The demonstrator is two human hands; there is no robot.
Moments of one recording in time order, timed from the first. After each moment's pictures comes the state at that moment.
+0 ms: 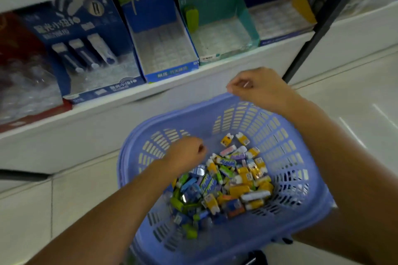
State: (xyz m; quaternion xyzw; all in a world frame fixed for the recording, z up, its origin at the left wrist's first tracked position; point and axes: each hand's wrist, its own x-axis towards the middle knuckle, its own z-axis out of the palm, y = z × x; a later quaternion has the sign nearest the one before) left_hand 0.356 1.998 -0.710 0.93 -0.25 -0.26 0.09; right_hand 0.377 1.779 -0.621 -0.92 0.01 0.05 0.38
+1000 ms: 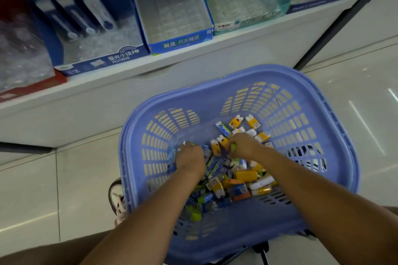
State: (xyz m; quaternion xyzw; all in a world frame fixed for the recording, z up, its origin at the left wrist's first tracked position) left_hand 0.314 2.001 -0.802 0.92 -0.08 -0.37 -0.02; right_hand 0.314 1.827 -0.819 -0.88 0.02 0.40 0.25
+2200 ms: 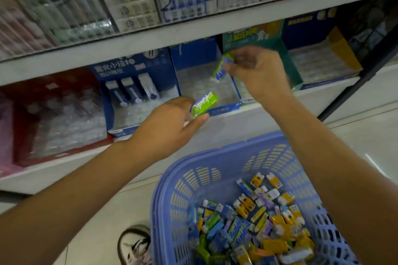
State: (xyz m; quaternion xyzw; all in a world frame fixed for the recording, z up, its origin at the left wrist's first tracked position) left_hand 0.452 2.070 -0.577 0.94 -0.30 0.00 0.19; right_hand 0.483 1.866 -0.570 -0.77 0.03 -0.14 0.62
